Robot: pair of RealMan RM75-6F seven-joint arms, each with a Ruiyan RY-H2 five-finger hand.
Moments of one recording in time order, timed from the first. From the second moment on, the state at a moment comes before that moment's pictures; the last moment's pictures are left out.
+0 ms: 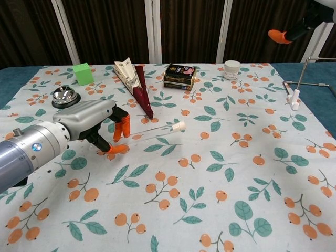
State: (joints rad) left arm -0.69 -1.80 -0.13 -1.28 1.22 1.06 0.27; right arm 0.67 -1.42 0.35 -1.66 -1.08 1.29 -0.44
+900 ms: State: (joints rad) left arm -0.68 -1.69 -0.14 -1.42 1.12 1.01 0.42; right arm 0.65 -1.42 0.32 -1.70 -1.12 1.32 -0.46
